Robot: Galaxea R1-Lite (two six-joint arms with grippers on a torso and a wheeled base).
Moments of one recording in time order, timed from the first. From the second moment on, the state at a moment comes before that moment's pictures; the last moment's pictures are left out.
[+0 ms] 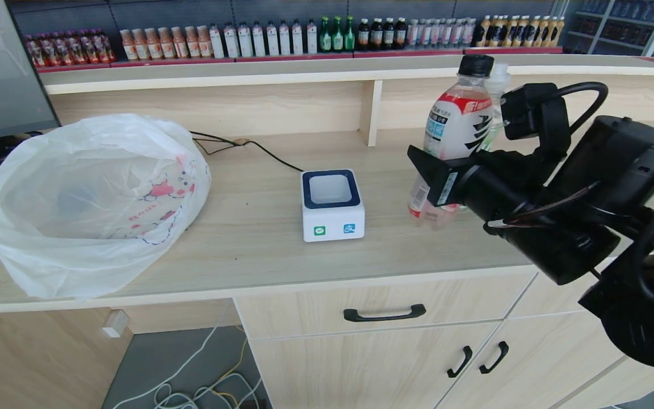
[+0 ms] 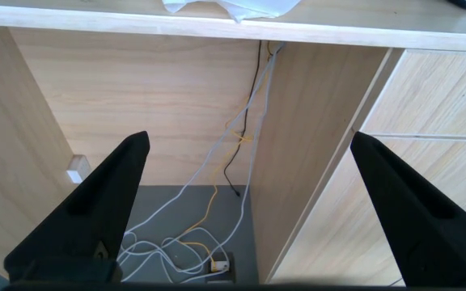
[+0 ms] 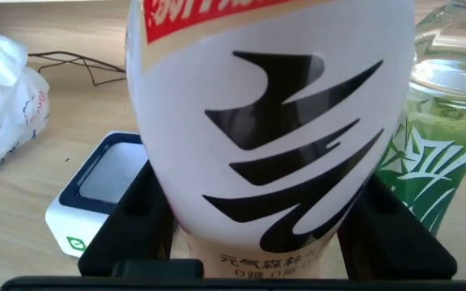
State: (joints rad) left arm 0.00 0.00 0.00 0.00 0.00 -0.01; right arm 0.60 1.70 -0.85 -1.06 -0.25 -0.06
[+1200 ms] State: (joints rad) left arm 0.00 0.00 0.00 0.00 0.00 -0.01; right arm 0.81 1.33 -0.48 -1.10 0.00 0.11
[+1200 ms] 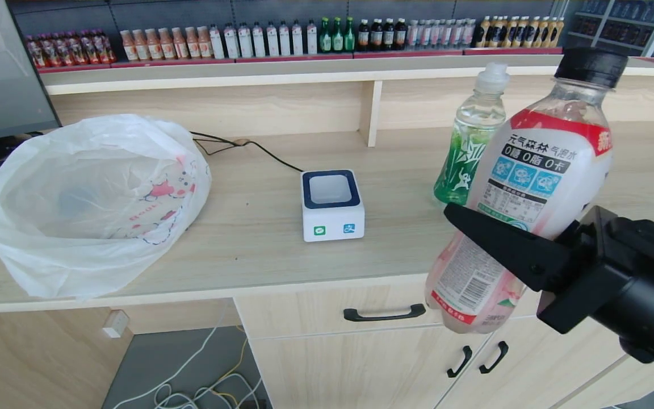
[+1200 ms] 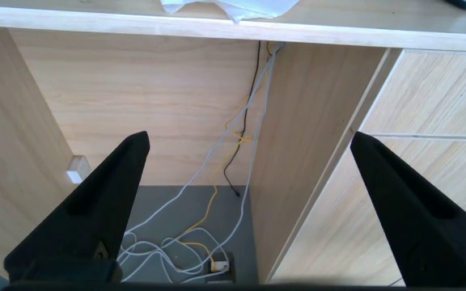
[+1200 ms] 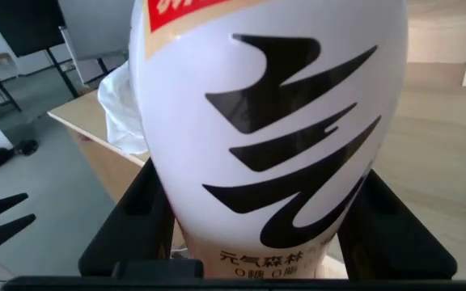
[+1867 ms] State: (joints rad) left arm 0.00 0.00 0.00 0.00 0.00 -0.01; right arm 0.84 1.50 -0.54 -1.27 0.14 0.40
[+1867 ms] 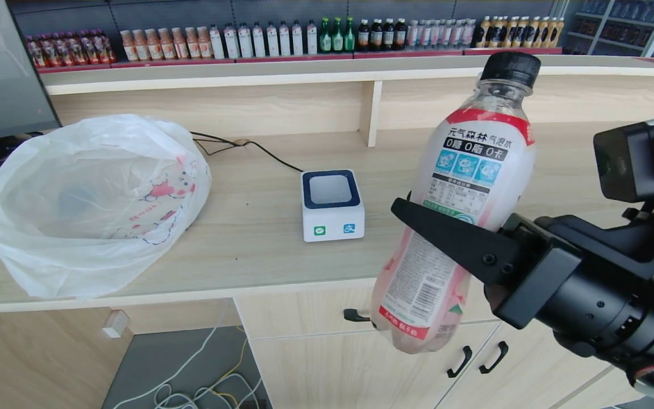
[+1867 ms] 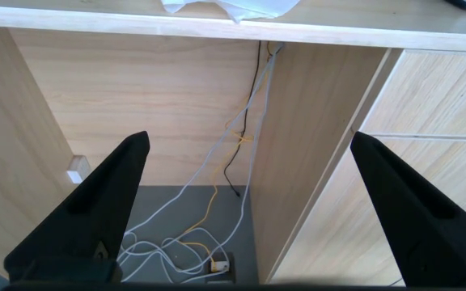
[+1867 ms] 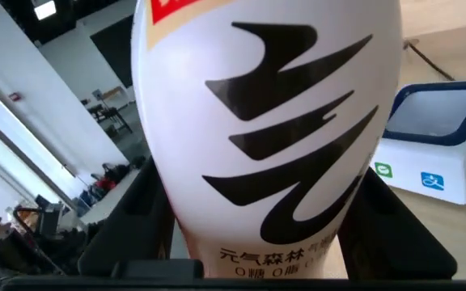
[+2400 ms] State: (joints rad) left arm 0.00 0.00 0.00 0.00 0.00 -0.01; right arm 0.89 1.60 -0.58 -1.43 0.28 0.64
